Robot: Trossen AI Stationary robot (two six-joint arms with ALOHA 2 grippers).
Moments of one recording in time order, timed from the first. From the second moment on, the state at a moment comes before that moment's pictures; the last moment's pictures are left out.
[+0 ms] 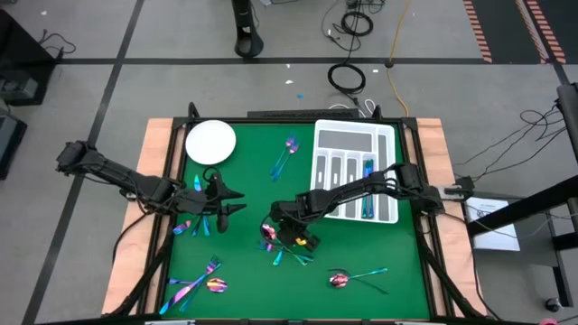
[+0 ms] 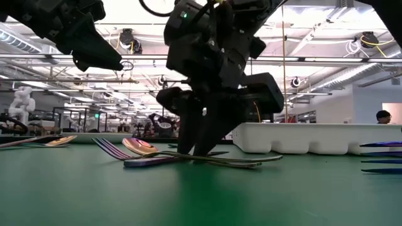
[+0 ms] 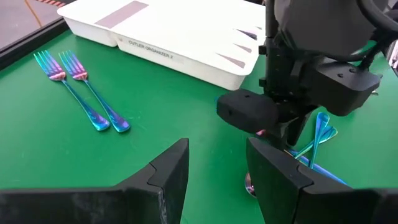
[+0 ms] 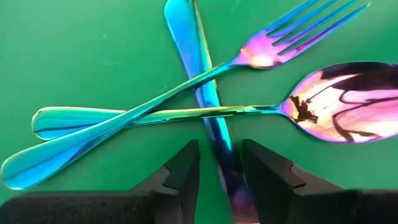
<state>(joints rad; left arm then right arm) -0.34 0.88 0.45 -0.11 -0.45 -0.41 0.12 2.17 1.49 -0.44 -0.32 -0.63</state>
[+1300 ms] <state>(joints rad) -0.34 0.88 0.45 -0.11 -0.45 -0.41 0.16 2.20 1.59 -0.68 0.18 -1.21</state>
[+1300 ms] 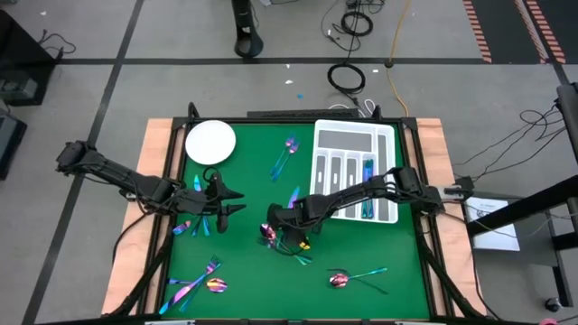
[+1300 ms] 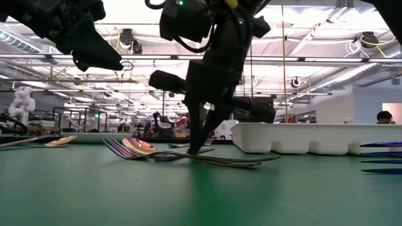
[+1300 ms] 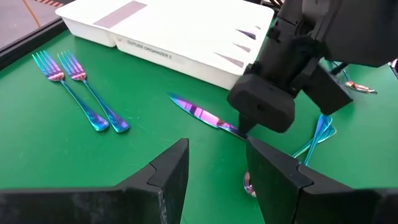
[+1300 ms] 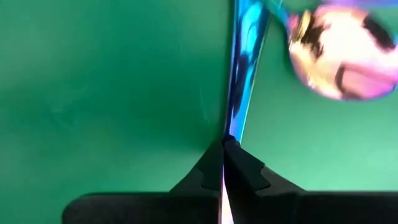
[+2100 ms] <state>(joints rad) -0.34 0.88 0.45 -0.11 -0.45 -0.41 0.13 2.07 1.59 -0.76 0.31 -1.06</state>
